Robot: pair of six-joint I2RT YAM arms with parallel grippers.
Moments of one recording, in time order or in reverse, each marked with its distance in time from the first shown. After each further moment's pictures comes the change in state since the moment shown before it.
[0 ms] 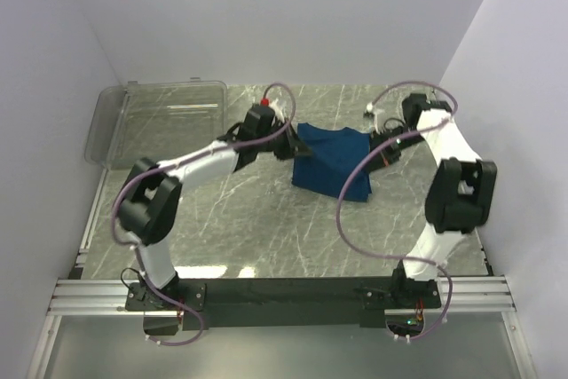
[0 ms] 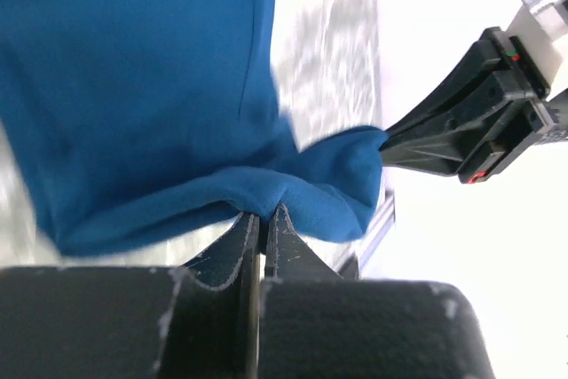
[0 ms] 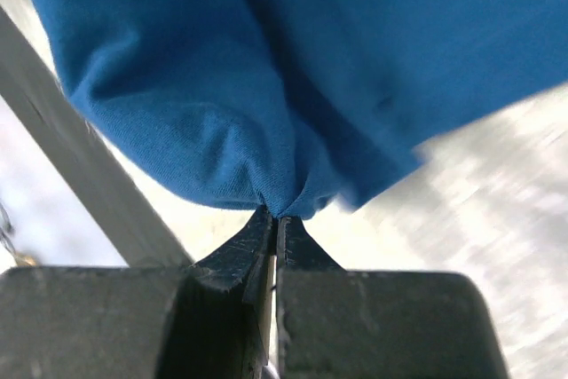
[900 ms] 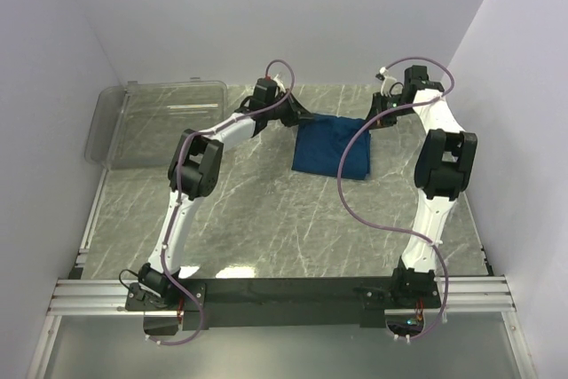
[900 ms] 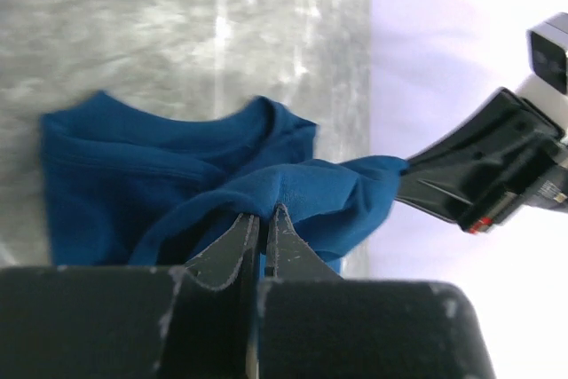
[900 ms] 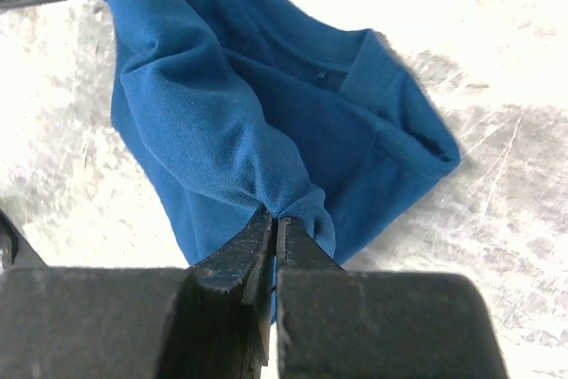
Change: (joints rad) left arm 0.187 0.698 0.758 0.042 0.152 -0.078; right arm -0.038 0.459 0.507 0.311 -0.026 0.472
